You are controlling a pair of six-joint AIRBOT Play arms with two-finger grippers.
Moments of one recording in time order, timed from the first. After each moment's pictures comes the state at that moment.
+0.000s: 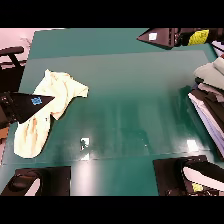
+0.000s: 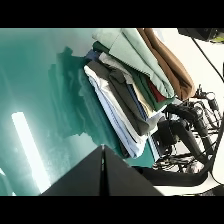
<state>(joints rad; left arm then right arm) -0.13 -0.50 1.02 0.59 -1.14 -1.69 0.08 -1.19 1.67 -0.42 1.41 1.39</state>
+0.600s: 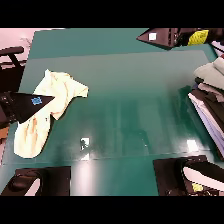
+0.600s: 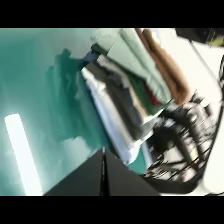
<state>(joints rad) -0.13 -0.50 1.02 0.57 -1.13 -1.74 0.08 -1.19 1.66 -0.41 1.41 1.39</state>
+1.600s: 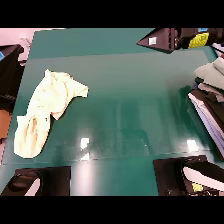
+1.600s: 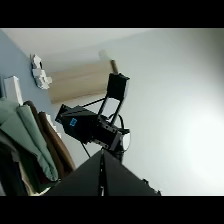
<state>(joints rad) -0.13 -0.50 1.02 0.28 -0.81 -1.90 0.08 -1.19 1.66 -0.42 1.46 1.40</state>
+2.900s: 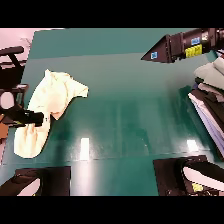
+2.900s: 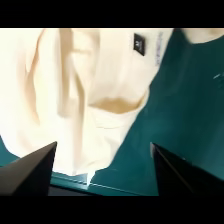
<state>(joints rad) -0.13 -1.01 0.91 1.76 -1.44 -1.81 0.08 -1.19 1.66 -0.68 1.51 1.40</state>
